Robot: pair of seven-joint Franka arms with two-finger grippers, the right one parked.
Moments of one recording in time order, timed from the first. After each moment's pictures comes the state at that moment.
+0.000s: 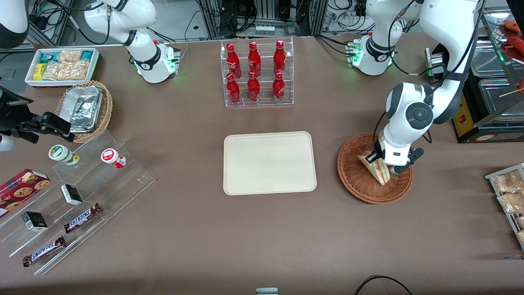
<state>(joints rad) -0.06 0.17 -0.15 -2.26 0.06 2.36 -0.83</state>
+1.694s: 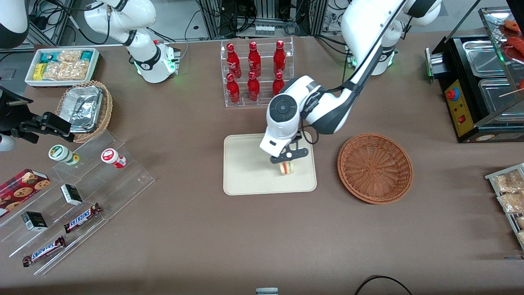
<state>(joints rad) -0.57 0.58 -0.23 -1.59 0.06 2.07 -1.02</state>
